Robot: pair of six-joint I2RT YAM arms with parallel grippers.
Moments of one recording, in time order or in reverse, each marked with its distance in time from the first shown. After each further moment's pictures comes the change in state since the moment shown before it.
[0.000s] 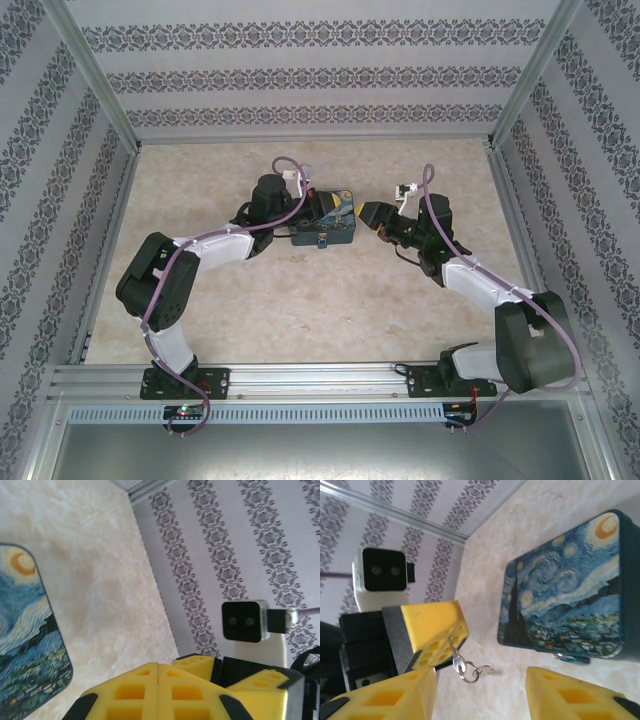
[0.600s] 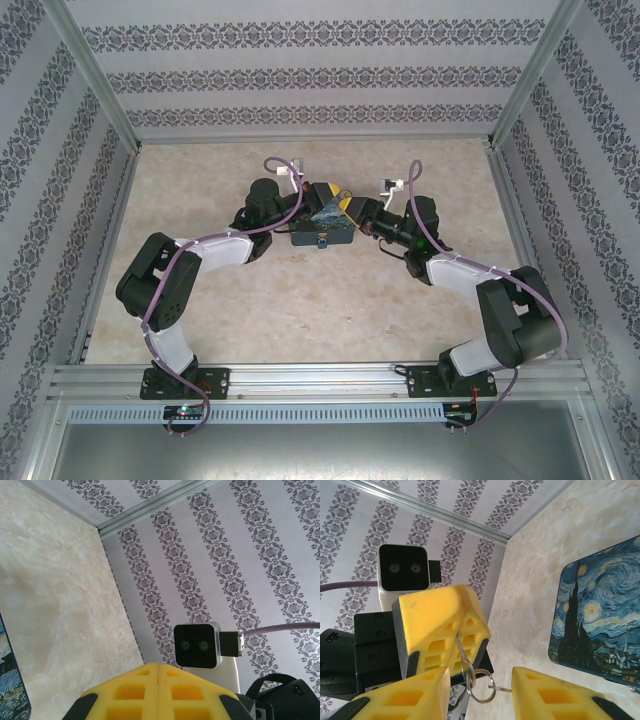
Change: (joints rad) left arm 0.000 0.000 -0.044 0.227 -0.053 -0.124; right arm 0.085 0.142 0.007 0.328 0.000 0.161
